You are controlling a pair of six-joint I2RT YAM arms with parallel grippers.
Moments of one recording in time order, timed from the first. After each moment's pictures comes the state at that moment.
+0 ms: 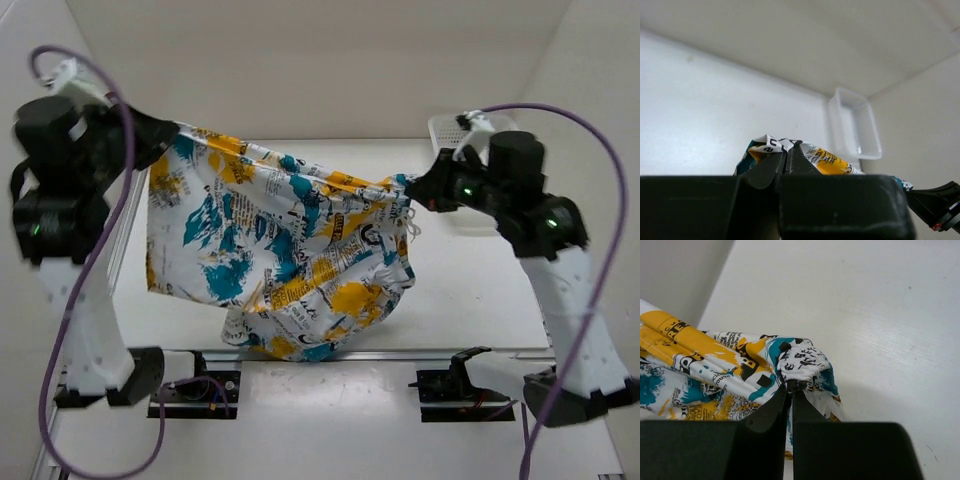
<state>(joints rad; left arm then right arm) 0.04 1.29 2.25 -1.09 0.23 -0.59 0.36 1.14 1.68 -0.96 -0.31 0.33</state>
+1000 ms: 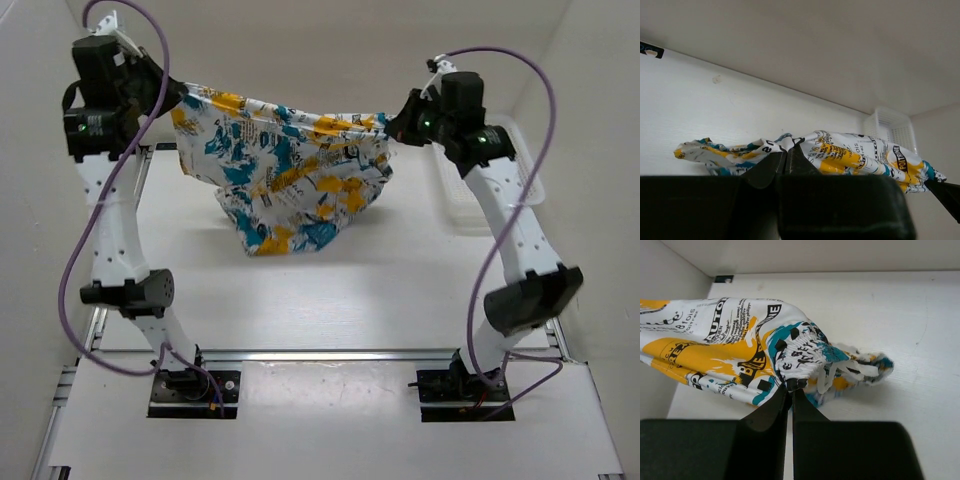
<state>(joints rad) 0.04 1.84 2.55 -1.02 0.16 -0.50 0.30 1.73 1.95 -0.67 -0.21 0.38</state>
